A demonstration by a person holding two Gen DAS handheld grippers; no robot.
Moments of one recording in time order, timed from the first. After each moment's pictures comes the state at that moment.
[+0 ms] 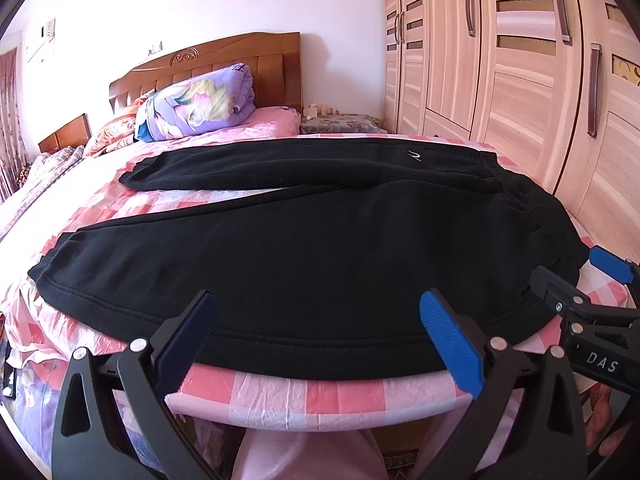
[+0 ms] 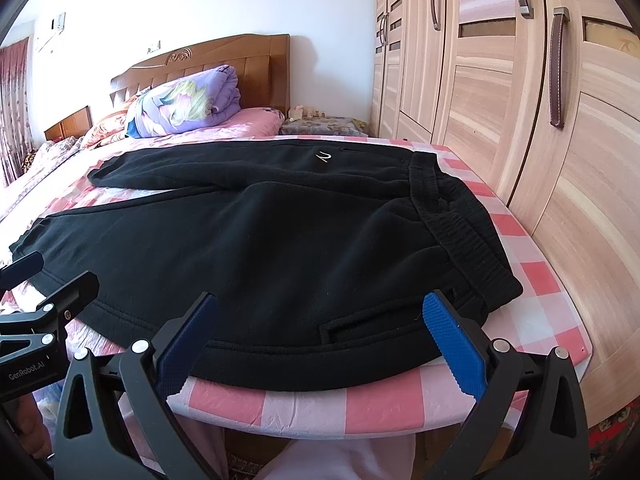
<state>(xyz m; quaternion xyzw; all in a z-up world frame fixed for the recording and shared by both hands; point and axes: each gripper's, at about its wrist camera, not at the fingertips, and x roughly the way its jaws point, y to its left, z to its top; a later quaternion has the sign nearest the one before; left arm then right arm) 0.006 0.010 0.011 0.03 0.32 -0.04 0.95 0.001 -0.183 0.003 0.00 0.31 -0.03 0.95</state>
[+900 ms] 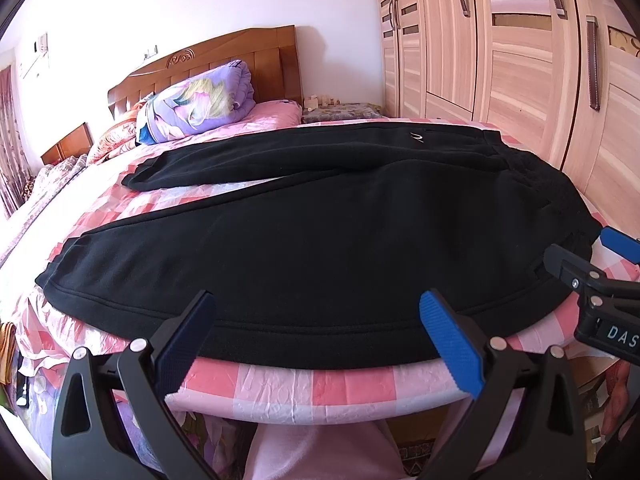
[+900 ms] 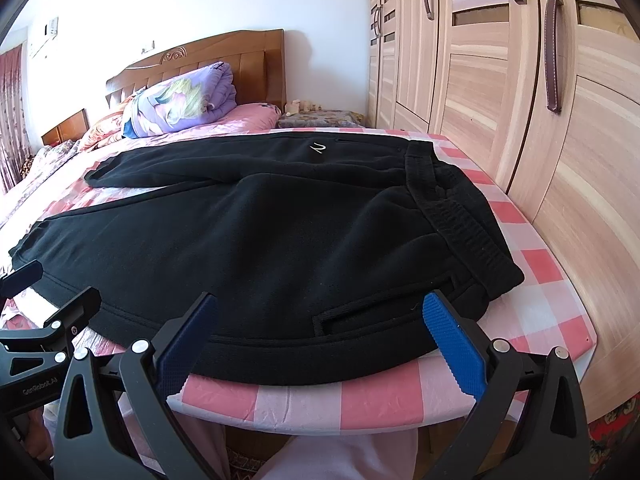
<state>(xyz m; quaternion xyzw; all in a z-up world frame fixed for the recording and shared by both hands) 0.006 -0.002 -0.001 0.06 0.33 -0.03 0.94 0.003 -0.190 -0.005 0.01 0.32 -0.03 0.95</state>
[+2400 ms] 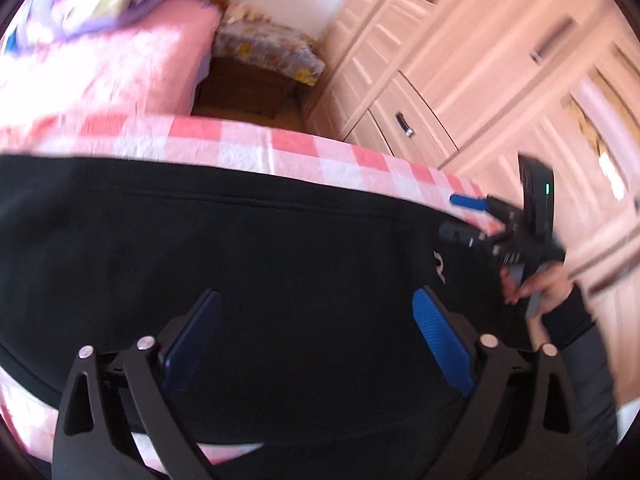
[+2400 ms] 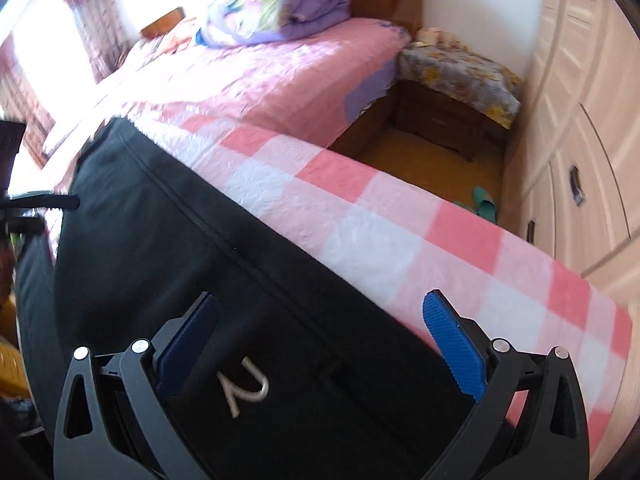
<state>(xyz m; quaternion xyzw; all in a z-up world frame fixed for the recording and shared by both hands) 0.417 0.054 0.013 -0.14 0.51 -0.25 0.81 0.499 -0.240 -0.031 -0.10 0.50 0.25 0.82</state>
